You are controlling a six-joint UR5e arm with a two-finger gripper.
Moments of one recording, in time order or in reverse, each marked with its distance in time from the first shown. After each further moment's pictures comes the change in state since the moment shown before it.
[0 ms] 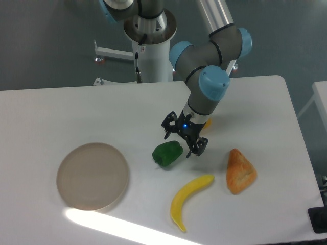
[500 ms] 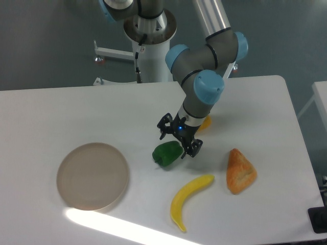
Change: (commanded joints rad) arm -0.017 -0.006 -0.020 0.006 -0.002 -0.012
